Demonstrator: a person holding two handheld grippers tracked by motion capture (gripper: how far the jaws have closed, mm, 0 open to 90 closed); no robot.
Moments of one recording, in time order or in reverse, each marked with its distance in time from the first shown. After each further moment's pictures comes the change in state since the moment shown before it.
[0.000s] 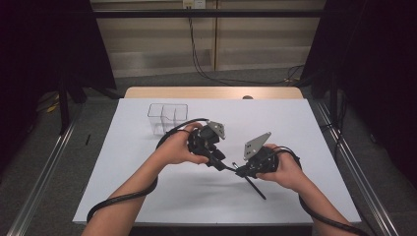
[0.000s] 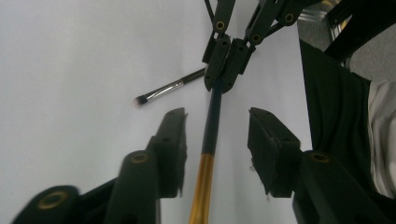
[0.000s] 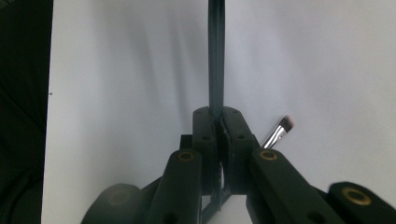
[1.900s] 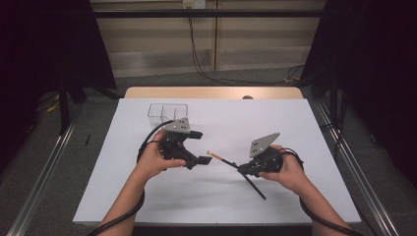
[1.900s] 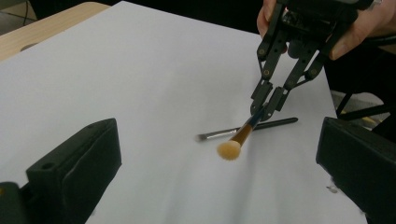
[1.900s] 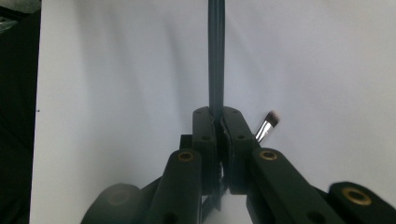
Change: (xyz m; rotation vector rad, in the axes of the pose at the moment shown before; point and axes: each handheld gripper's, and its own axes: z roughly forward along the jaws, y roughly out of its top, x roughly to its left) left arm 0.000 -0.069 -0.026 -0.460 0.207 -0.101; right arm -0.004 -0.015 -0.002 -0.092 -0.038 0.081
